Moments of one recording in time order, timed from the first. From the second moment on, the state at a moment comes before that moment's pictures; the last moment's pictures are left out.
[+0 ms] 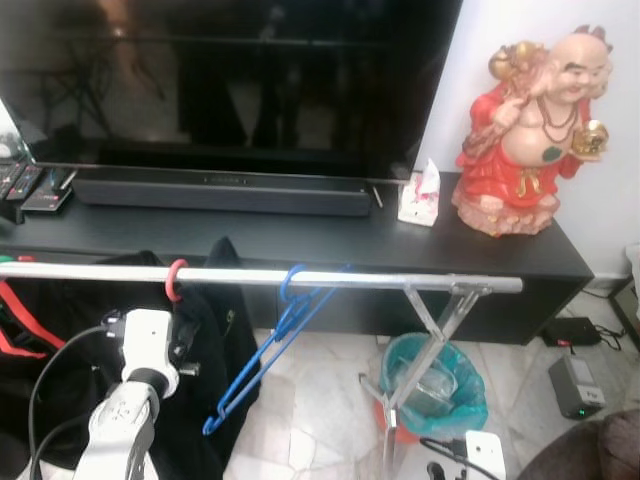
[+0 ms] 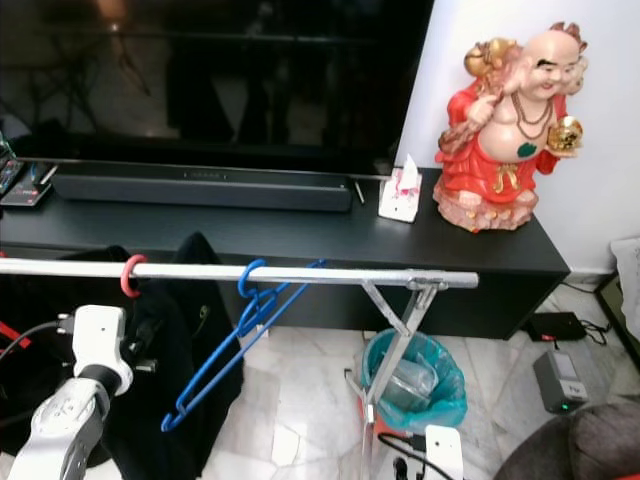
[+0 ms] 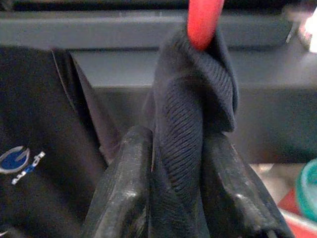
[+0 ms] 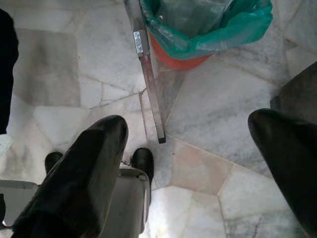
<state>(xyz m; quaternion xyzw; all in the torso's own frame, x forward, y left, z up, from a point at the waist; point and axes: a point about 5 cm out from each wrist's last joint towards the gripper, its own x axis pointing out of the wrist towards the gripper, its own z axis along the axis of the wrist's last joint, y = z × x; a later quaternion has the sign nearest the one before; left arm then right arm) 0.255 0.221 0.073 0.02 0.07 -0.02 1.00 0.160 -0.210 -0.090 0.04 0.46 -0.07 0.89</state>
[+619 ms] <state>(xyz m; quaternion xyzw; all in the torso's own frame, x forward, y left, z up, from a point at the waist) 0.203 0.224 0.088 -0.03 0.02 -0.06 1.00 0.161 -0.210 -0.089 0.03 0.46 -0.06 0.89</state>
